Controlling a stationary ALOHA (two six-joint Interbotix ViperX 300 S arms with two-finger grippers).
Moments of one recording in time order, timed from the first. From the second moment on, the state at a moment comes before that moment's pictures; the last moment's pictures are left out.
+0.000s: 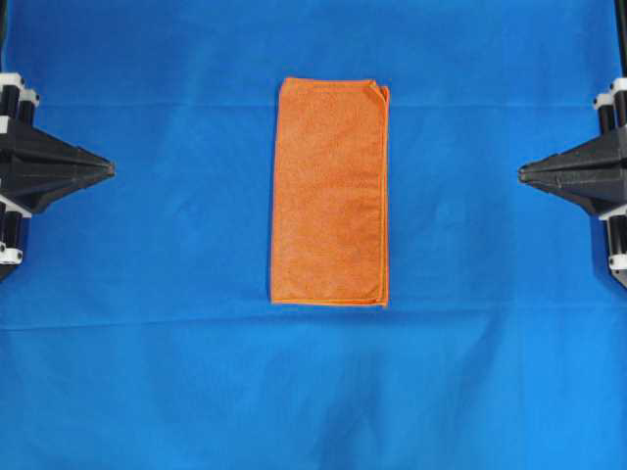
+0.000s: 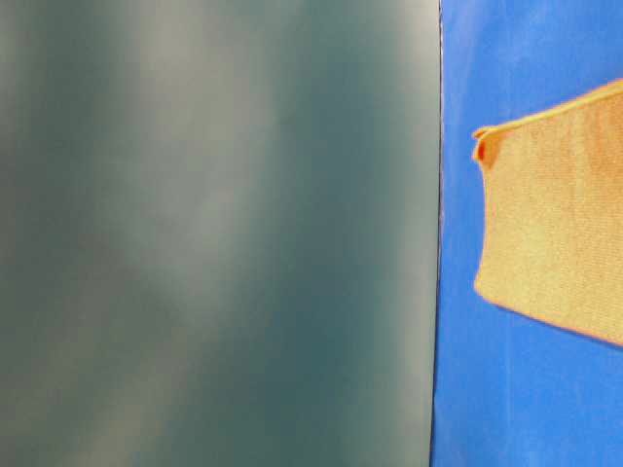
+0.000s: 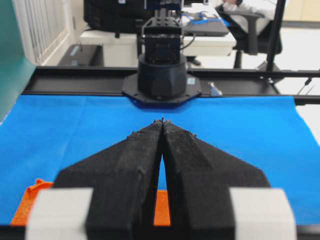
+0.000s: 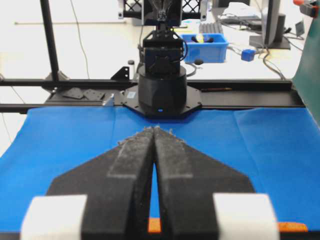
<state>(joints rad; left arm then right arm) 0.00 -0.97 1.18 0.00 -0.29 0.00 0.00 -0.97 1.17 0.00 -0.29 0.00</state>
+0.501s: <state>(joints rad) 0.11 -0.69 1.08 -0.02 -0.29 -0.01 -0.18 -0.80 1.08 0.02 -0.12 0.06</state>
